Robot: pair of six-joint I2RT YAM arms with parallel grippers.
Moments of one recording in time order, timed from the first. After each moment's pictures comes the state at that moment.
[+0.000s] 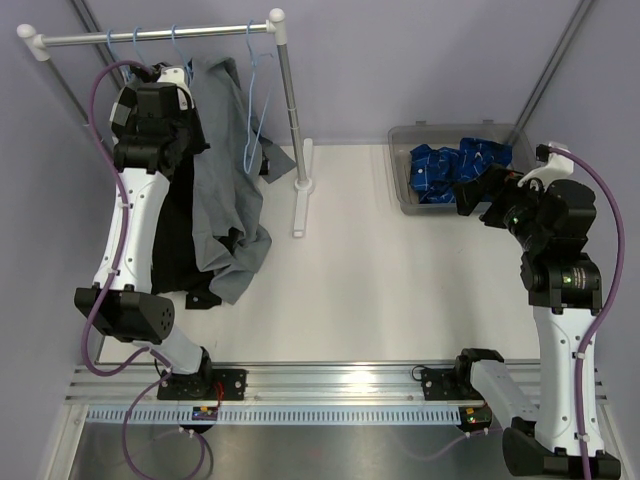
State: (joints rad) left arm -0.07 1.60 1.90 -0.82 -0.08 -0.18; right arm -0.05 0.86 1.29 -0.65 -0.25 0.35
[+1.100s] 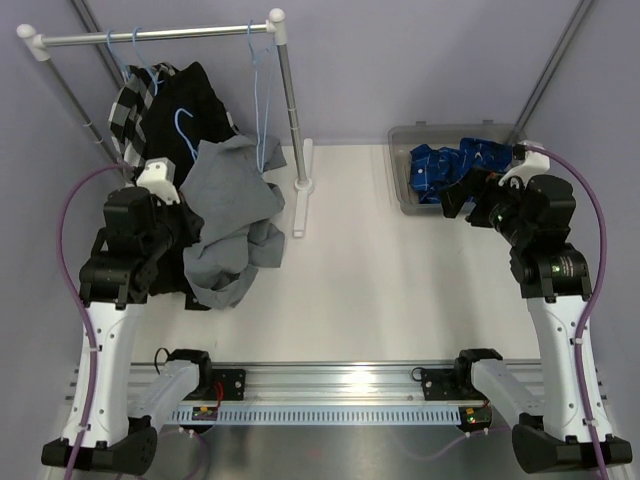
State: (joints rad) left arm -0.07 0.92 1.31 -0.87 0.10 -0.22; right arm 0.04 0.89 1.25 -0.63 -0.22 0.33
